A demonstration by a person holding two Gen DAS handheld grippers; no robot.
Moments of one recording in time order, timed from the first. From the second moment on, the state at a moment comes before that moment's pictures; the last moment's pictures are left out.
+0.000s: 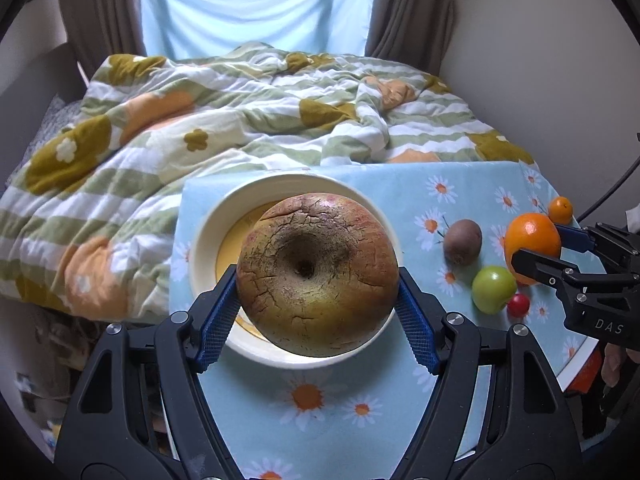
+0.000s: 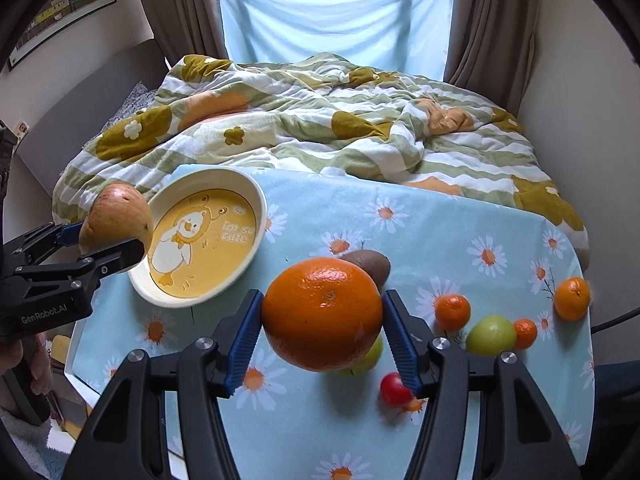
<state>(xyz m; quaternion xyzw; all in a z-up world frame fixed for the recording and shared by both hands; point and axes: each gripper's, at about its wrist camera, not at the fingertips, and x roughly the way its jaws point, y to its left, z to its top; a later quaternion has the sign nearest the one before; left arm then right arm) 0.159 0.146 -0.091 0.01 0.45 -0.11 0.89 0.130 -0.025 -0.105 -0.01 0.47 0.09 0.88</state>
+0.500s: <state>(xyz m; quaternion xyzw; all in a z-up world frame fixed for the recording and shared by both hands) 0.233 0.179 -0.138 0.02 0.48 -0.09 0.87 0.205 0.028 -0.113 -0.01 0.46 0.13 0.88</state>
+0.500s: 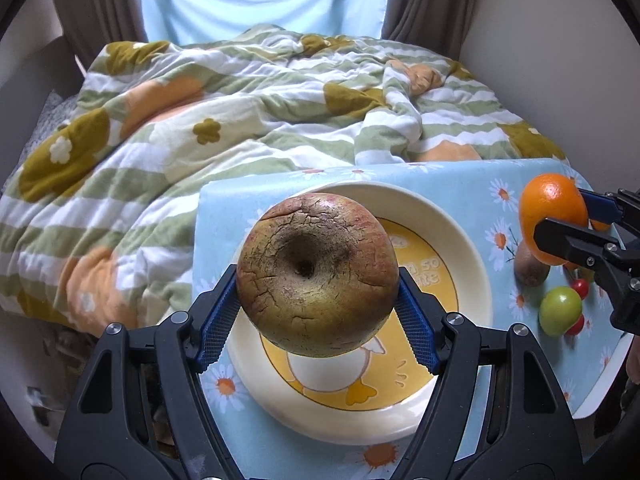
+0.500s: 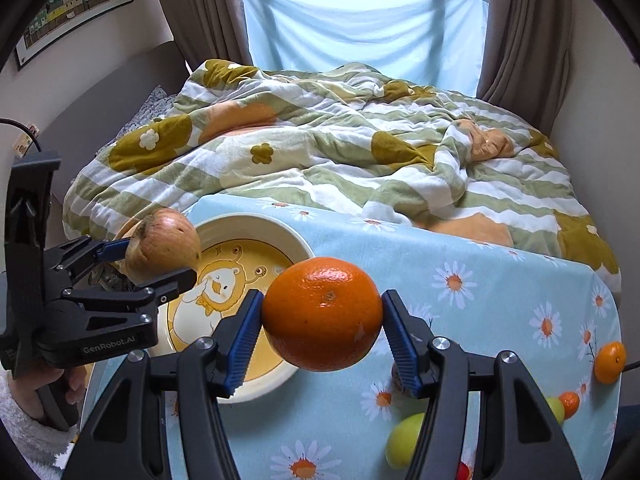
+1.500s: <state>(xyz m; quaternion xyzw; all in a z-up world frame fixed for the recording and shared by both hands) 0.233 0.175 -0.139 0.04 0.48 -0.06 0.87 0.242 0.020 -0.123 -0.02 0.49 0.15 0.86</state>
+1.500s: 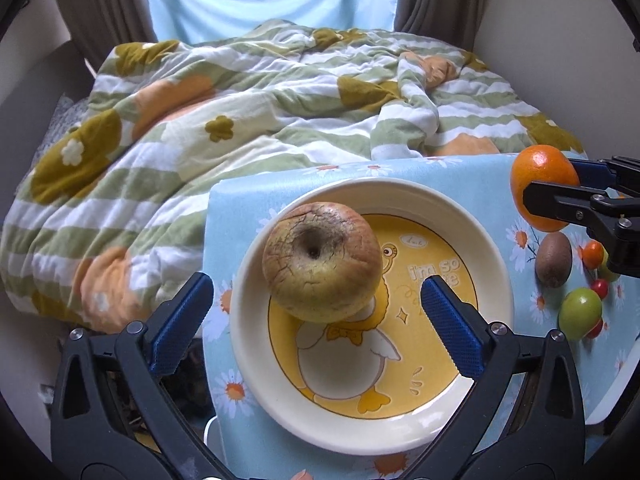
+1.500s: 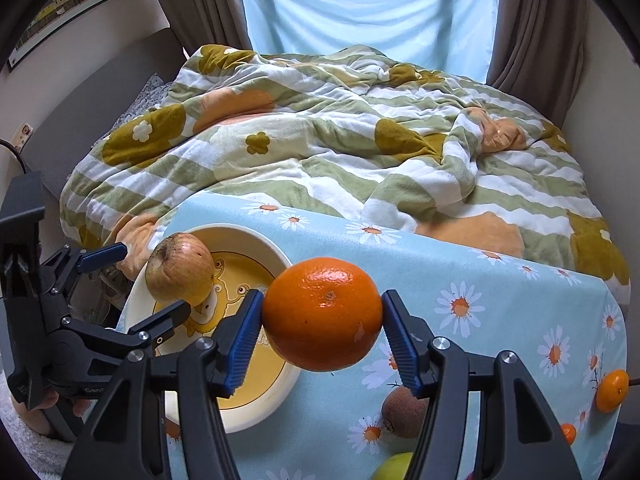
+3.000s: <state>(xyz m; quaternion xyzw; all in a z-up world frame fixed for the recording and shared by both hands) 0.153 0.189 -0.117 -0.01 0.49 -0.02 0.87 0.243 0.066 -0.135 -0.08 0.46 0.25 0.85</state>
